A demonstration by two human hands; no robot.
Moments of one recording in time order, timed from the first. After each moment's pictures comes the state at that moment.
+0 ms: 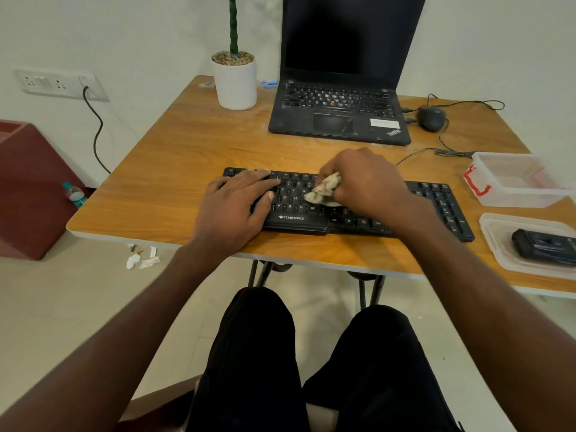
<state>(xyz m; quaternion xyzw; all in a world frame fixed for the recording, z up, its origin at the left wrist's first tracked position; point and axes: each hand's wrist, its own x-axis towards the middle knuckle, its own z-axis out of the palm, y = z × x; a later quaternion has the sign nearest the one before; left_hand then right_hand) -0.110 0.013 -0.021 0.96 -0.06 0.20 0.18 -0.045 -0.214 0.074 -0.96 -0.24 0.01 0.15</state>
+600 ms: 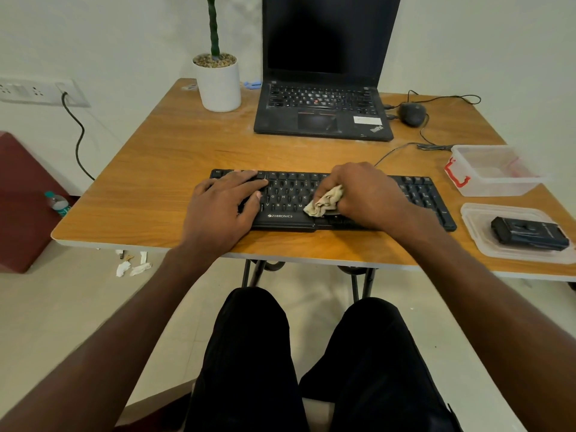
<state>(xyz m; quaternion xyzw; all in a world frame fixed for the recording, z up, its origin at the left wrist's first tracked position) -0.107 0.015 -0.025 0.96 -0.05 0.21 0.19 -0.059 -0.240 0.066 -0.96 -0.22 0.04 0.14</state>
